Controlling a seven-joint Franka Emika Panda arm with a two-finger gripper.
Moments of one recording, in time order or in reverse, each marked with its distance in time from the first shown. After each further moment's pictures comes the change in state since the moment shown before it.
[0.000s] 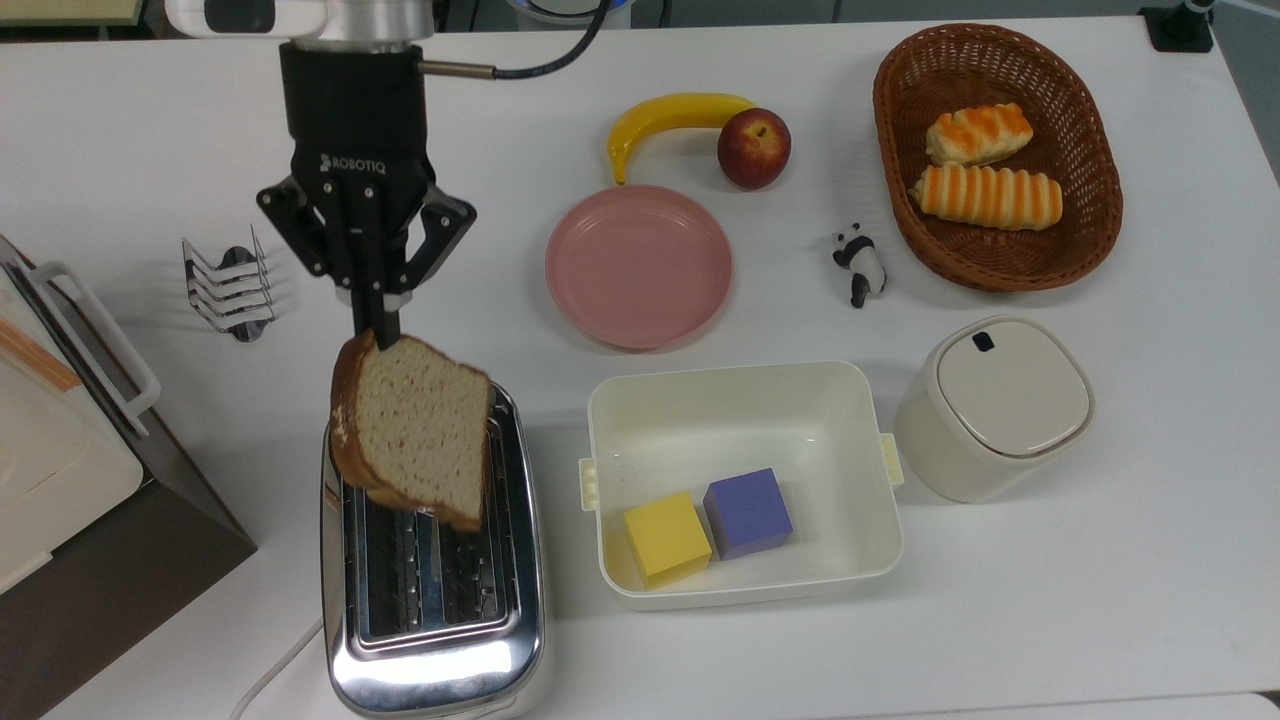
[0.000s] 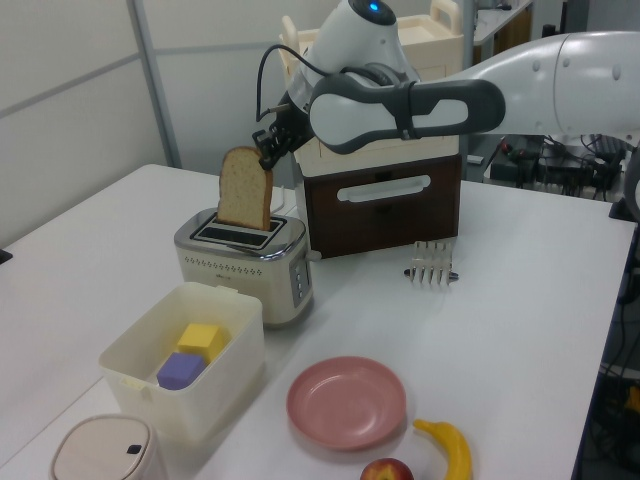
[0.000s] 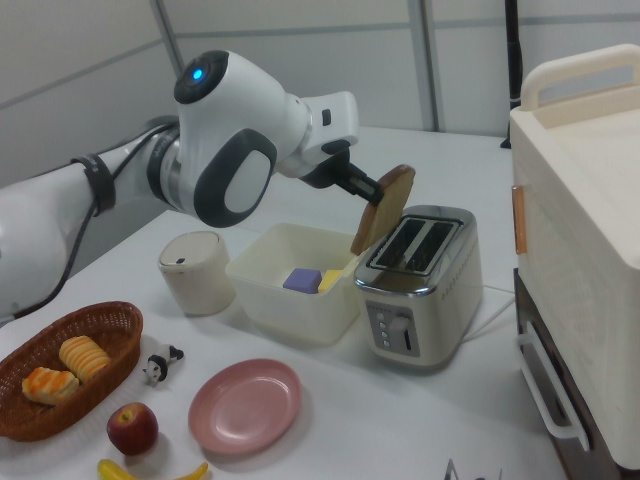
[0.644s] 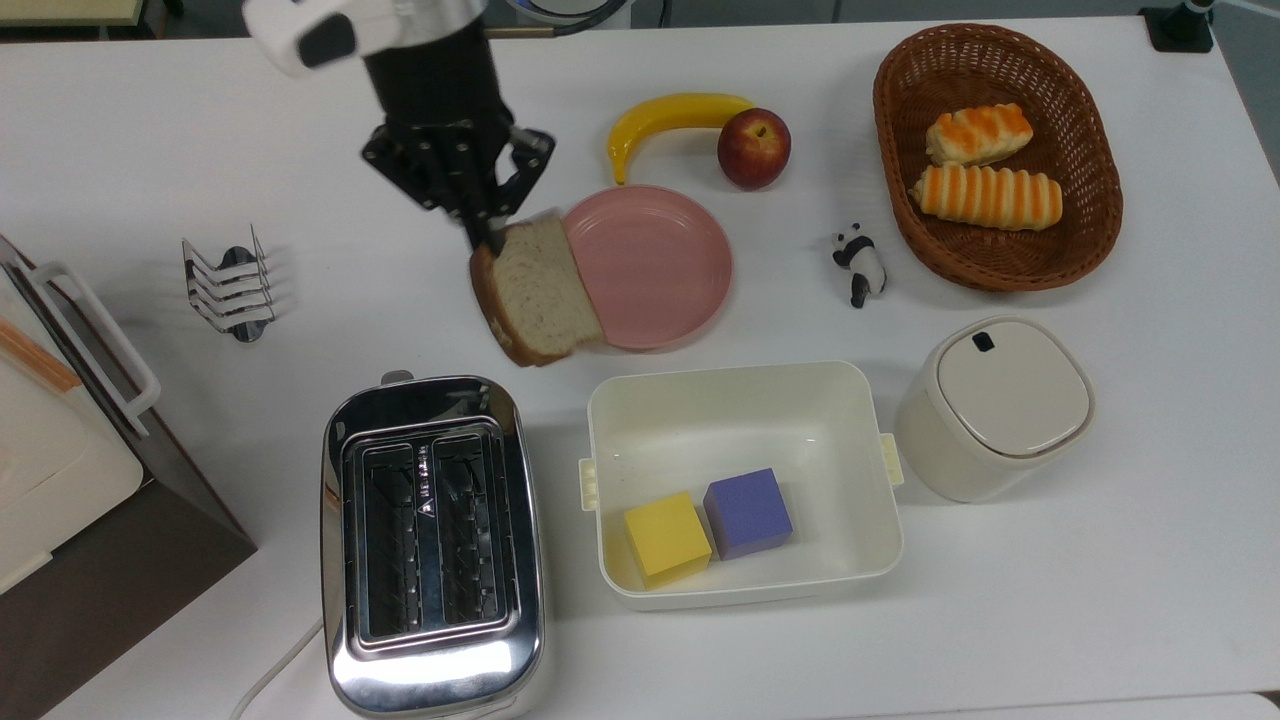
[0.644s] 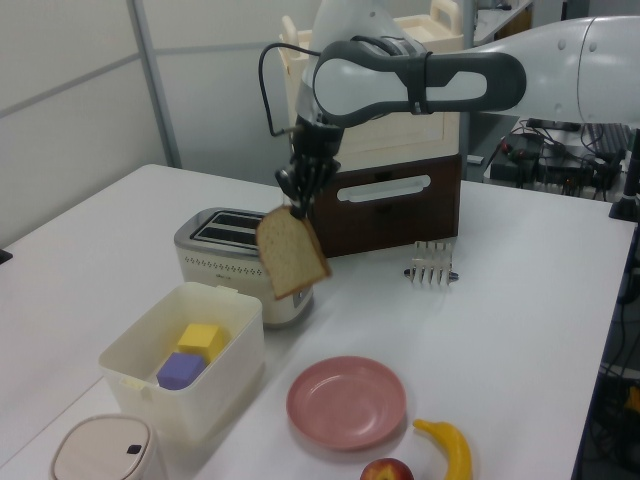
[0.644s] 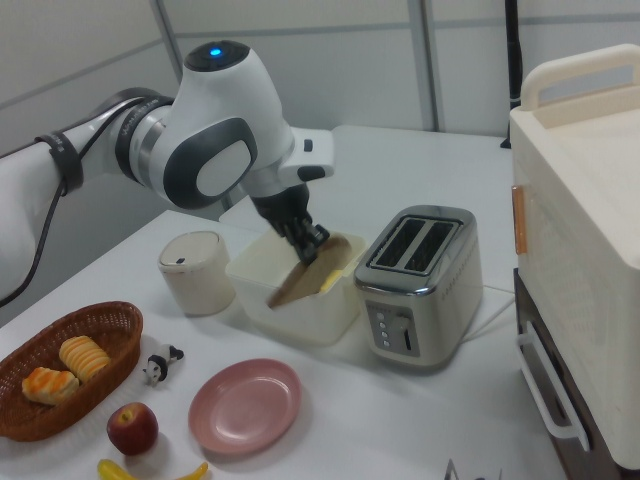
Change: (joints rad) arm 0.016 -0.057 0.012 0.001 0.097 -0.511 -0.096
